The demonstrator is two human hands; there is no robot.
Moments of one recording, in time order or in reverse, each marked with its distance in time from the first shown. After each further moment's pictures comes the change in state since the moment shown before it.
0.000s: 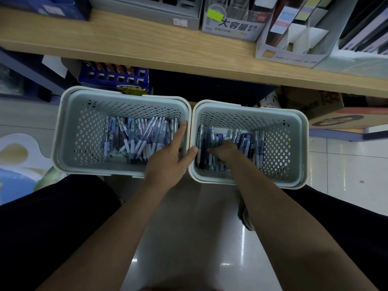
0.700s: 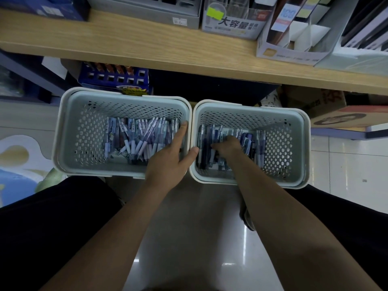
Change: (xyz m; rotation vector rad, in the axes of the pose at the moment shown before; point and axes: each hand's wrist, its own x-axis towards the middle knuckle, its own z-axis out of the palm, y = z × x) left_hand 0.001 -0.002 0.001 -0.002 0.006 0.005; right_hand -0.001 -0.003 -0.001 0.206 0.096 0.017
